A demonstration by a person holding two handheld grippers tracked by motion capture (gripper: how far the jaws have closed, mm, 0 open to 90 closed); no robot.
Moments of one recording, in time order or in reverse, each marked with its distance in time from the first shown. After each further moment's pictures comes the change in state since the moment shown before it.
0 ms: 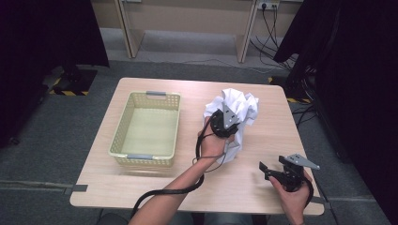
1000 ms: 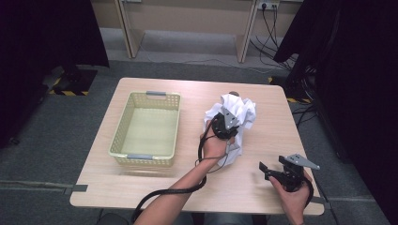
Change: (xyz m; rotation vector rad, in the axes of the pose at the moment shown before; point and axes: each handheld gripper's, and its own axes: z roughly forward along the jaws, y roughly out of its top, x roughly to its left) left arm -0.002 -0.021 0.021 0.058 0.009 -0.046; right arm 0.000 0.000 0.000 -0.001 0.003 0.000
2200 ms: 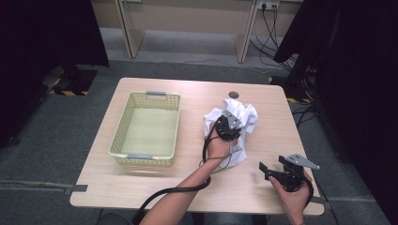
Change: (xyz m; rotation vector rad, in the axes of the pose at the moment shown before) left arm -0.005 -0.014 0.026 0.065 -0.014 -0.047; right arm 0.000 0.000 0.000 0.000 0.001 -0.003
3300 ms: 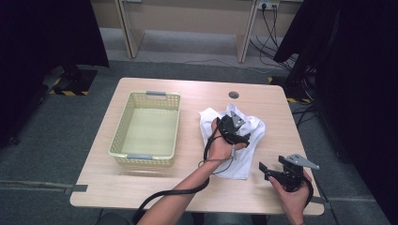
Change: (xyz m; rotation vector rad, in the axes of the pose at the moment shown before) left arm -0.010 0.012 -0.006 0.084 -0.040 0.001; right arm 0.001 0.000 0.000 0.003 0.000 0.000
